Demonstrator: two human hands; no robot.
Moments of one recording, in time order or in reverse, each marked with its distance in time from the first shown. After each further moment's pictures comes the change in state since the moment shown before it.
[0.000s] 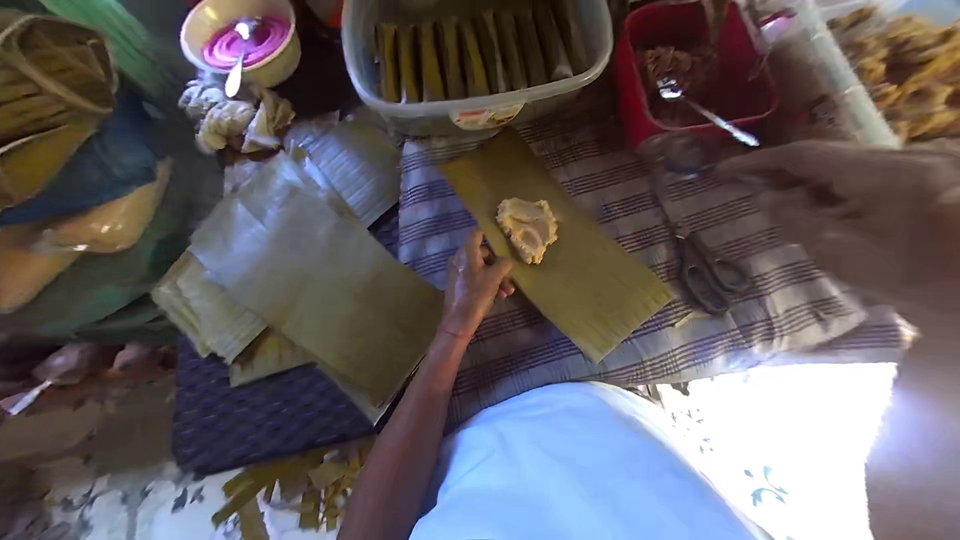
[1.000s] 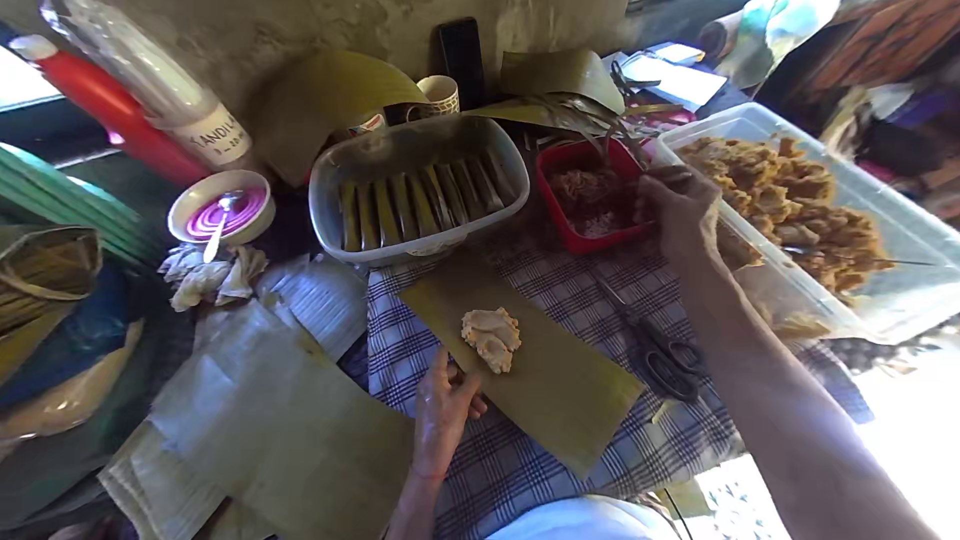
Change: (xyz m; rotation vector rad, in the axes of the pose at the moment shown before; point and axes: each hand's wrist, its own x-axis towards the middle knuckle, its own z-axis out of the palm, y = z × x) left_hand 0.009 -0.020 -0.003 0.065 -0.005 -0.063; right_hand 0.128 0.078 0.077 0.934 0.596 0.443
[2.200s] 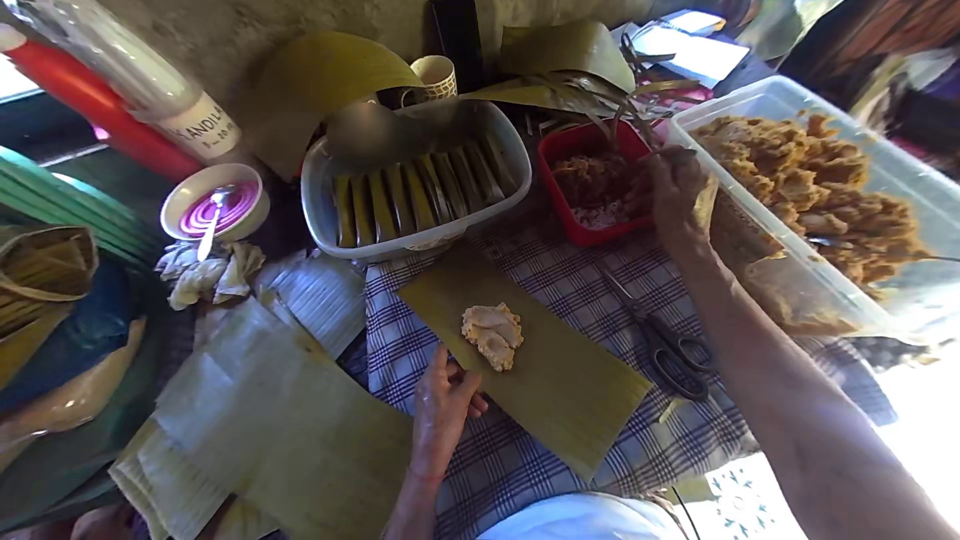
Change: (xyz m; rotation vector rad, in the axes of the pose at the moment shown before) left_hand -0.004 0.004 -0.002 -0.054 0.003 -0.012; right_hand 0.008 0.015 0.009 -0.343 -0.032 -0.155
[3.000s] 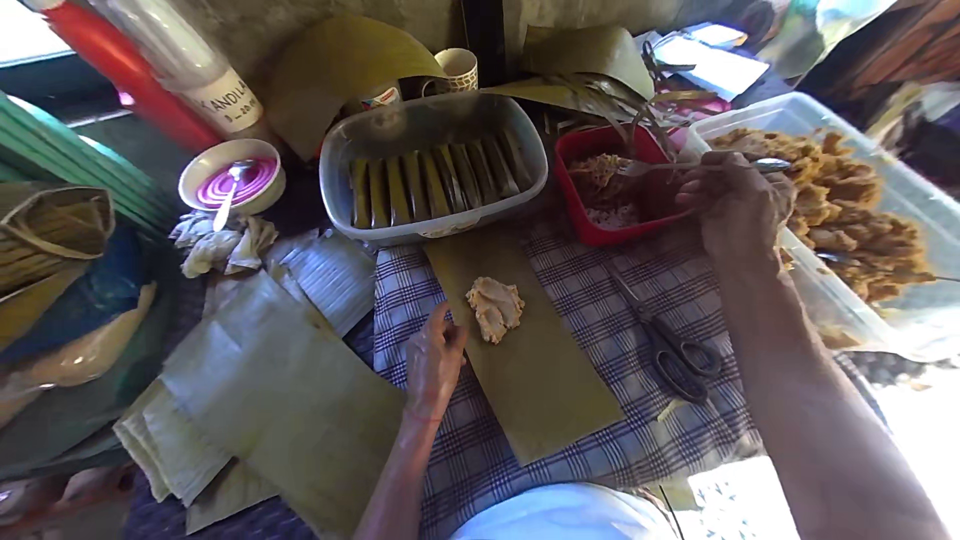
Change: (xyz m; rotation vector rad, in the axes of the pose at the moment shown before) left_hand 0.042 0.000 -0.011 0.509 0.131 0.131; right_hand -0.010 -0.014 -0.036 0.708 0.073 0.177
